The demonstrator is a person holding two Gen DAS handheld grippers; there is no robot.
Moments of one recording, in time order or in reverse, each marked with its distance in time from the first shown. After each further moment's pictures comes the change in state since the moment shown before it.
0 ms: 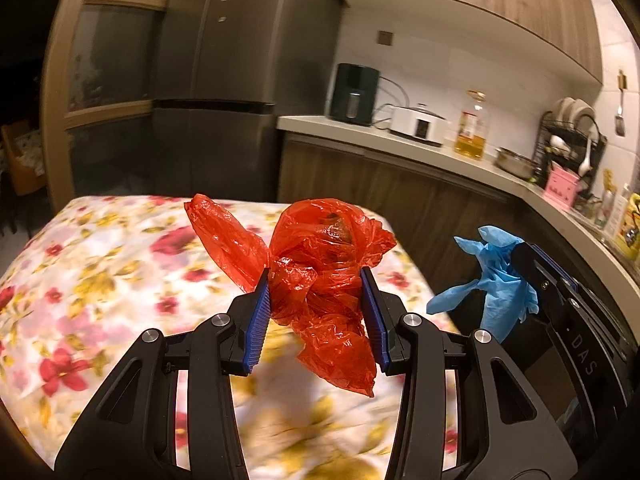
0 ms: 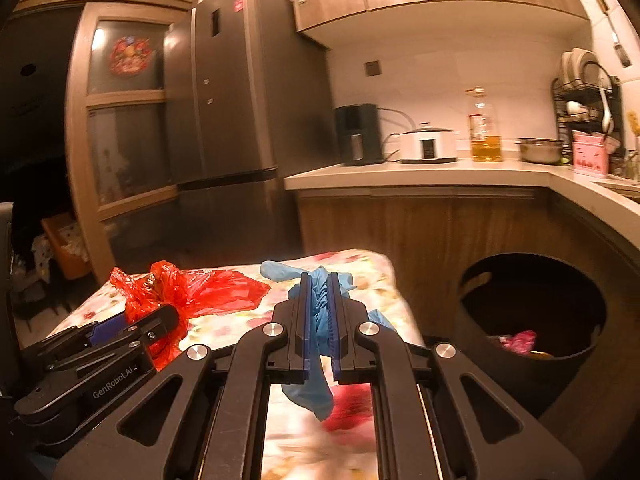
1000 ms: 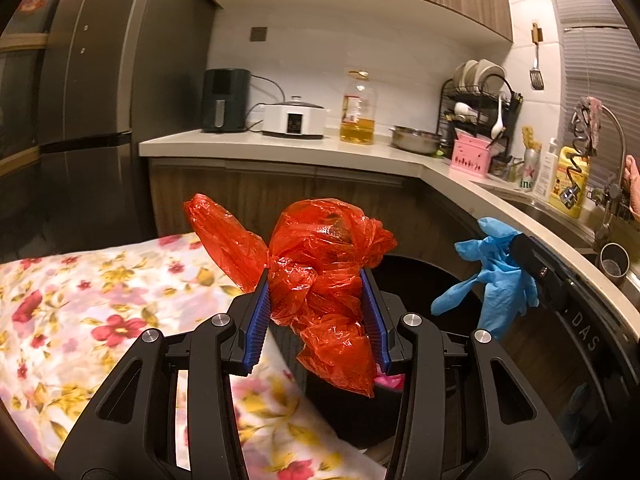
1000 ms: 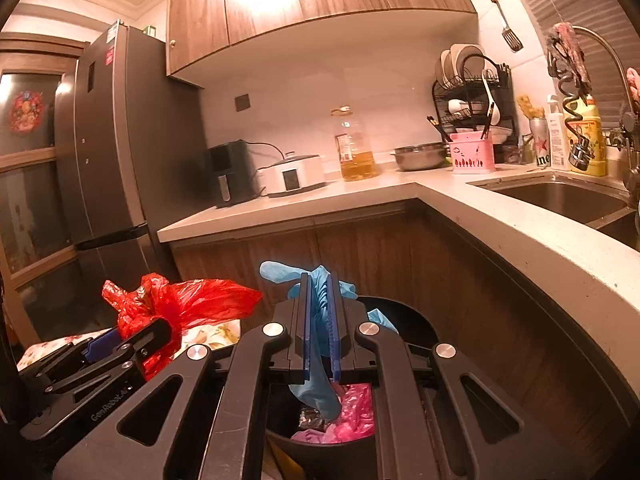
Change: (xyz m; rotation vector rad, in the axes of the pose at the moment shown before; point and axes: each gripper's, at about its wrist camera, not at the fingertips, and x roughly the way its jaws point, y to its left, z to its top) left arm 0.065 -0.192 0.016 0.186 -0.008 -0.299; right arm -0.021 -0.167 0.030 0.151 -0.094 -0.330
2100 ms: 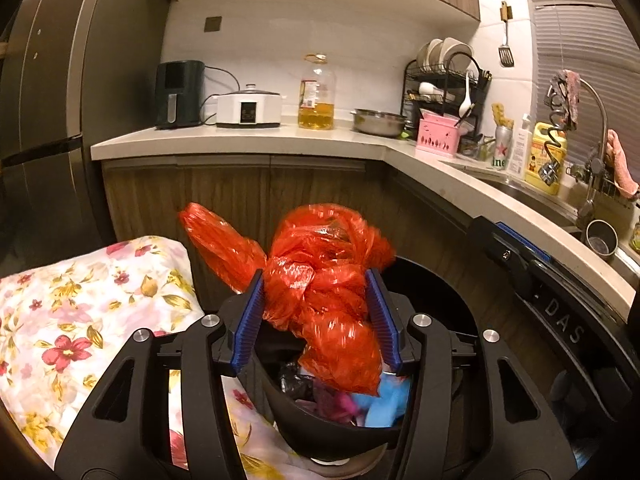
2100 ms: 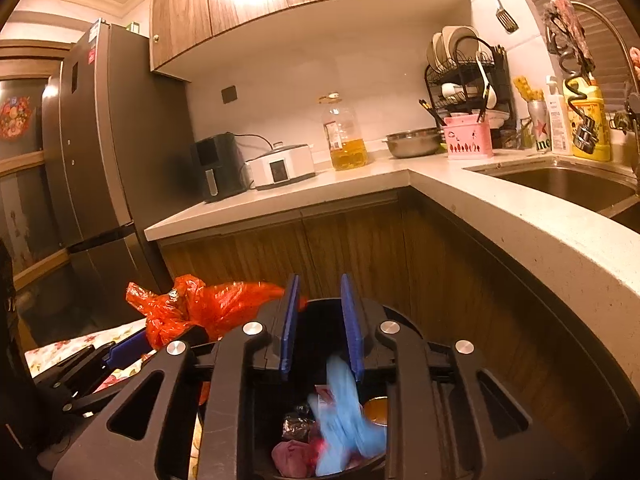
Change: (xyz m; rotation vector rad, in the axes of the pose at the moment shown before) left arm 0.052 -0.032 -0.003 0.070 0.039 -0.120; right arm 0.034 -0.025 0.001 0.034 0.039 -0.013
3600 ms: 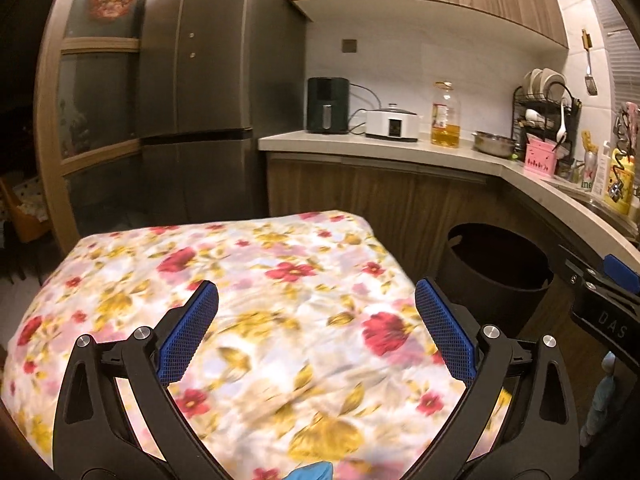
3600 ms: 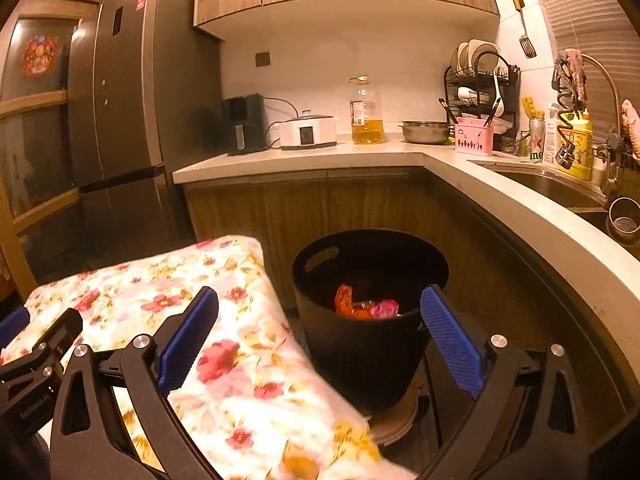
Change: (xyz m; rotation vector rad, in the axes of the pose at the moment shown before) left arm -0.233 0.103 -0.071 -0.118 -0.044 0.445; right arm -0.132 0.113 -0.054 -0.148 0.118 -0.030
